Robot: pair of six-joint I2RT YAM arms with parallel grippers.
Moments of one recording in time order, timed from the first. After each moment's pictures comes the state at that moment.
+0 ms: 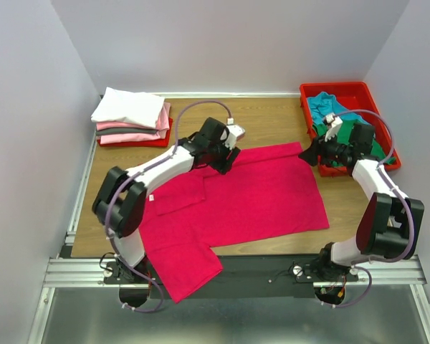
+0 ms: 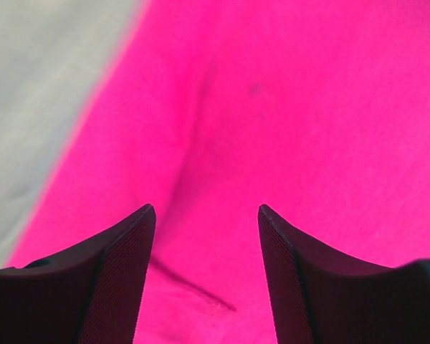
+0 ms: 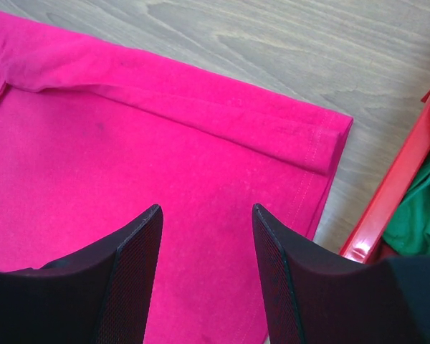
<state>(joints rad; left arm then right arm) -0.65 1.79 1.32 -0.39 0.17 0.09 -0.22 1.45 0.90 -0.17 -0.82 -0.33</state>
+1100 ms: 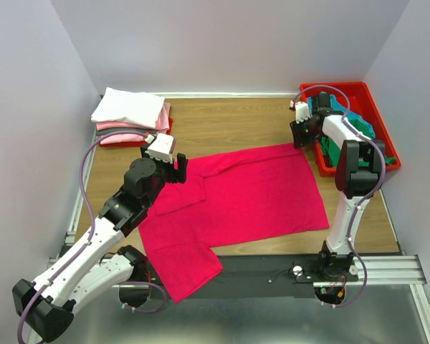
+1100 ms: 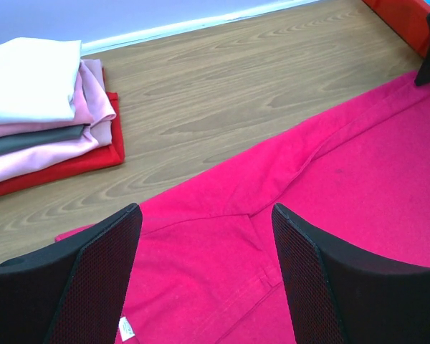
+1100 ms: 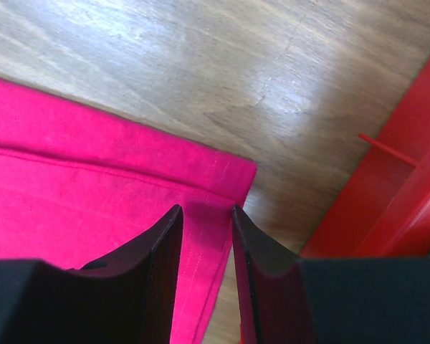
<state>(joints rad) -0.61 0.78 0.72 -0.14 -0.27 -0.07 -0.01 2.10 1.61 -0.61 -0.26 -0.43</state>
